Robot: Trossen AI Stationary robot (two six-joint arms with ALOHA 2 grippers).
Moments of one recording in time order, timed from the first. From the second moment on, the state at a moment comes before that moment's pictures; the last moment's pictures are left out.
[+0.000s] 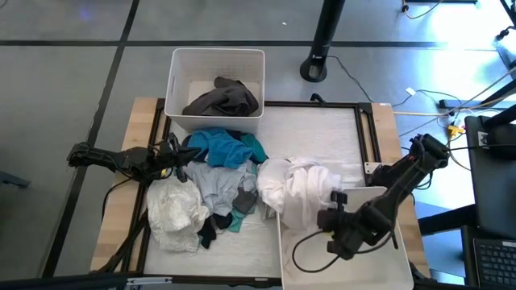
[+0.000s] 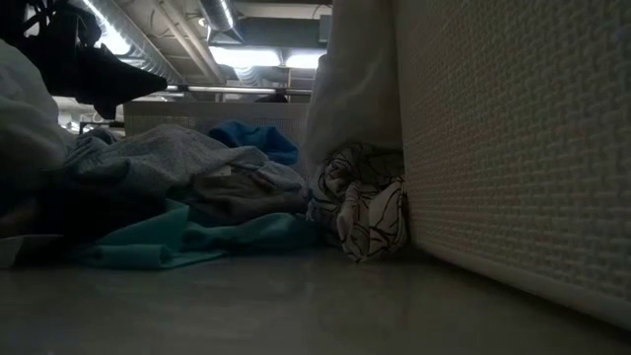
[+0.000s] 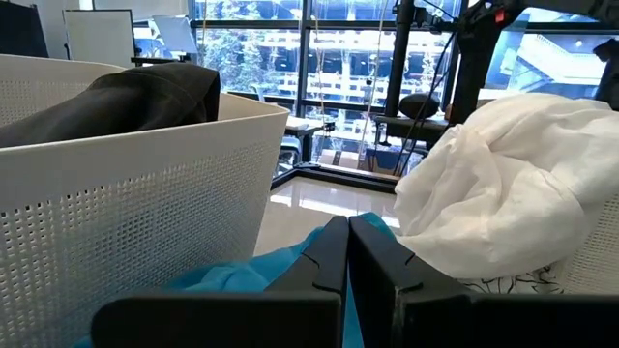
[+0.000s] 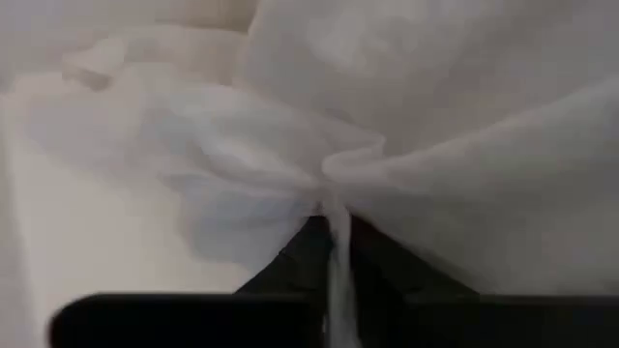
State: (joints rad) left arm -0.19 0.02 0.01 0.10 -0.60 -0.02; right arm 0.81 1.54 1.29 -1.09 0.35 0.89
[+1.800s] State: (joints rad) left arm -0.19 0.02 0.01 0.07 -0.60 -0.05; right arm -0.05 1.68 1.50 -1.09 -0.27 -0.48
